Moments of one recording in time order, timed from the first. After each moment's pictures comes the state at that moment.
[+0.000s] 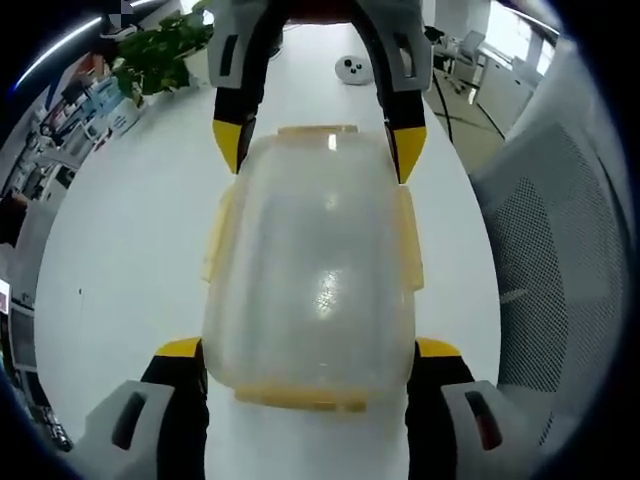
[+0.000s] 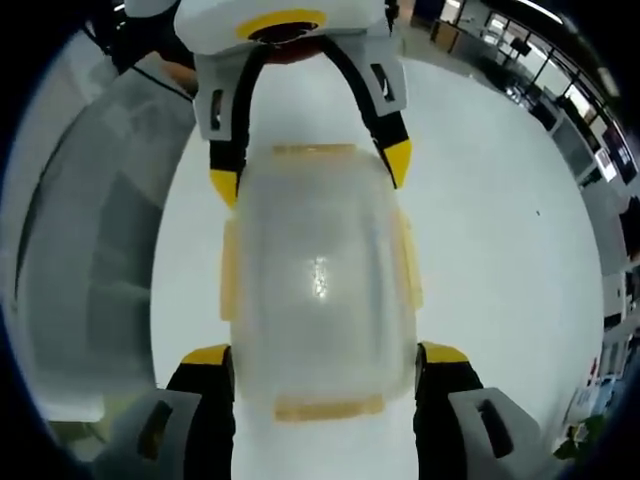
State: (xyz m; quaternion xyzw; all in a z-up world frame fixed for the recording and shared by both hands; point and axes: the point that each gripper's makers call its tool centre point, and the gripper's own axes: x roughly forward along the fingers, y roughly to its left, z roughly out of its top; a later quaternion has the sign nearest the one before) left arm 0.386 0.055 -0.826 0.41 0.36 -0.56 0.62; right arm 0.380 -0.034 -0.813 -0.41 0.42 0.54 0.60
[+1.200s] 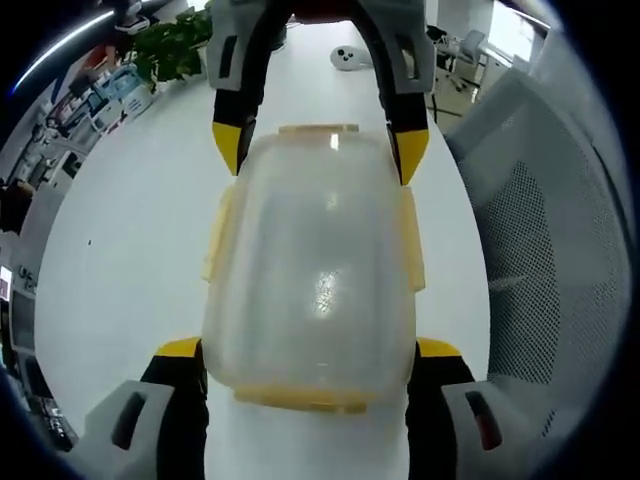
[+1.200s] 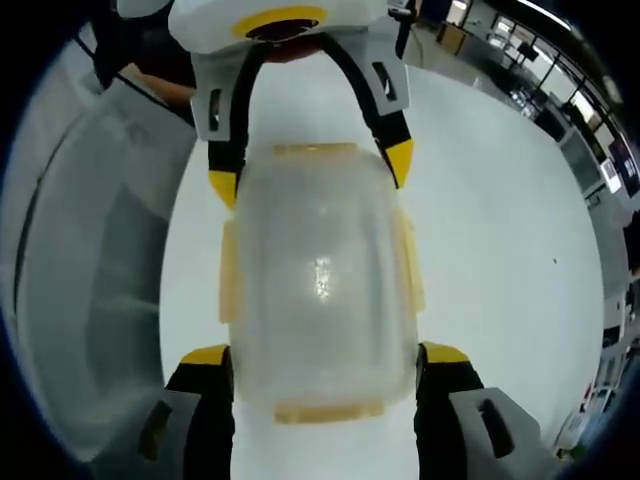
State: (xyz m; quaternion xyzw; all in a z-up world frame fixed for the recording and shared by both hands) left arm 0.371 0.135 -0.828 0.41 0.36 -0.55 0.63; right arm 0.365 0.048 -0.815 -0.42 0.41 0.55 0.60
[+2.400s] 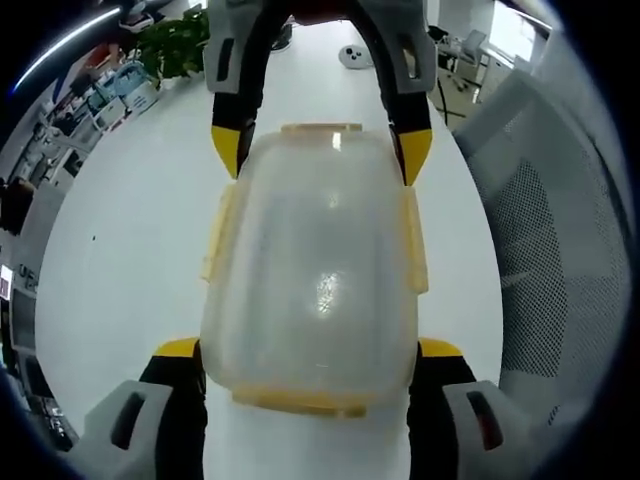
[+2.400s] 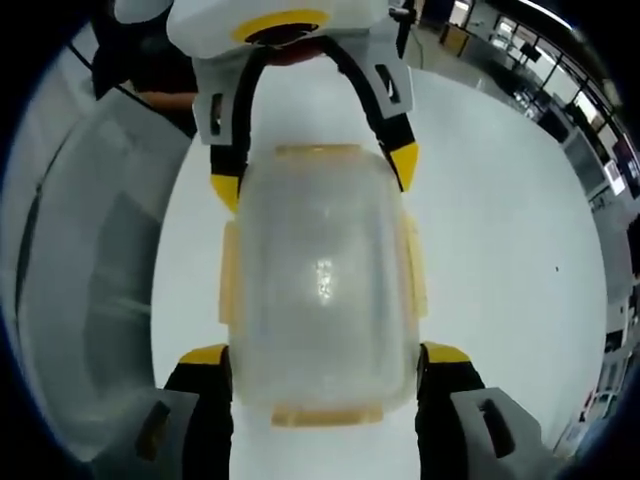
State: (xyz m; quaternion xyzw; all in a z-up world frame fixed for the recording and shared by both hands) left arm 0.393 0.141 -0.831 0.41 0.36 -0.55 0.63; right arm 0.386 0.056 -0.818 -0.41 0.41 0.56 0.59
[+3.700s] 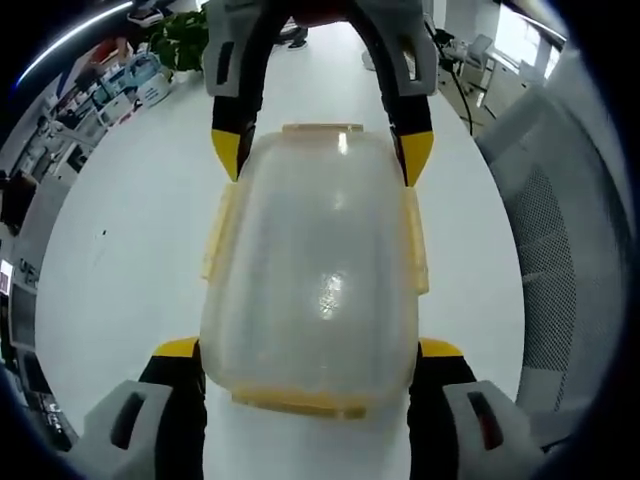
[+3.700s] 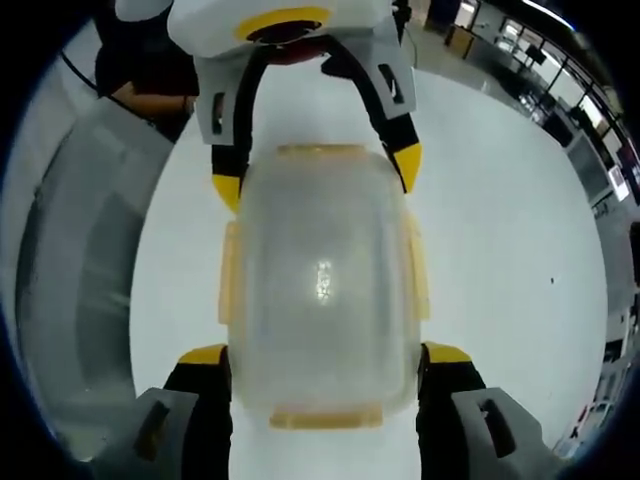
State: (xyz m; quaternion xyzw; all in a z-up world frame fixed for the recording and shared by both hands) left arm 0.433 0.143 -0.831 0.41 0.37 -0.55 0.63; right arm 0.427 0.059 -0.819 -0.42 0.41 0.56 0.58
